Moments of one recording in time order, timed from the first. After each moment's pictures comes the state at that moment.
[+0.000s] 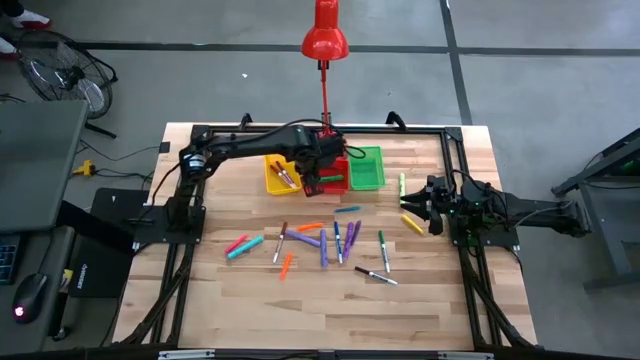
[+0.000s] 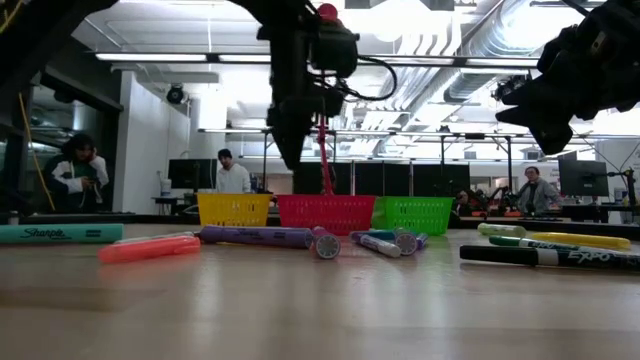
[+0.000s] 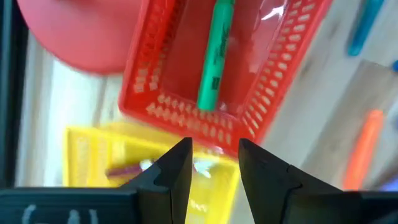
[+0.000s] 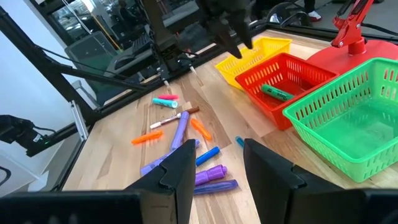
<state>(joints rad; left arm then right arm) 0.29 2.02 1.83 -1.20 -0.15 -0.05 -0.10 0.13 0.11 -0.16 0.01 0.47</state>
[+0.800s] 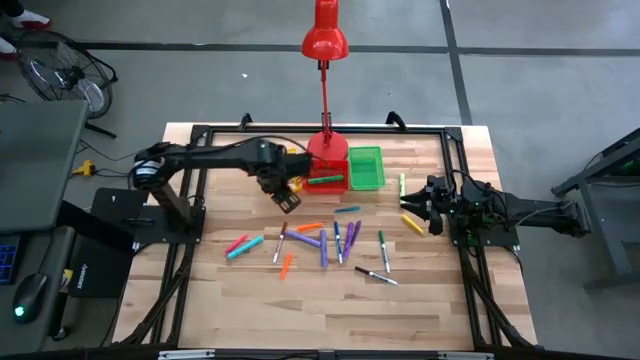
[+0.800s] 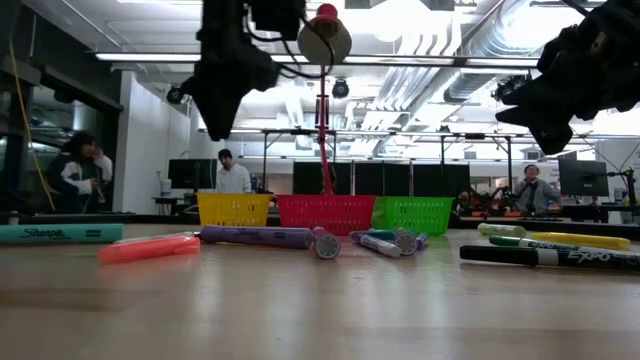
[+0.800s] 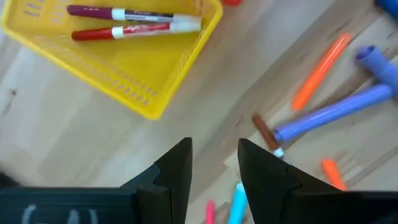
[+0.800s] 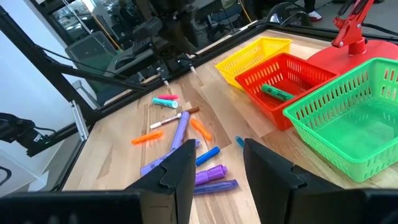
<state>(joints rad) 0.17 1.65 1.45 -1.24 -0.09 -0.56 -0.10 0.13 0.11 -0.16 0.01 0.47</state>
